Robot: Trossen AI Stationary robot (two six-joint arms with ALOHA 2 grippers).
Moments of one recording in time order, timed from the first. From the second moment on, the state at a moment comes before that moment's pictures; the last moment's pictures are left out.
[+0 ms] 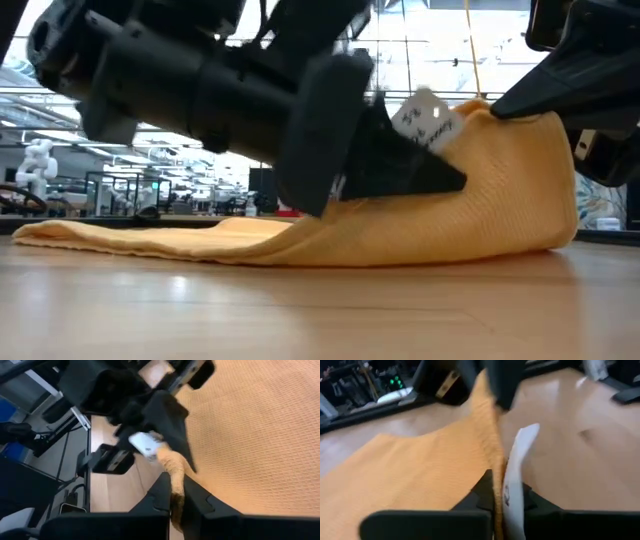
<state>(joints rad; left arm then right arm) -0.45 2.21 1.08 0.83 -0.46 0.11 0.74 1.61 0.64 0.38 0.68 1.10</state>
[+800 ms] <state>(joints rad) -0.30 2.17 1.08 0.73 0.00 -0.33 0.88 1.61 0.64 0.21 0.82 0.32</state>
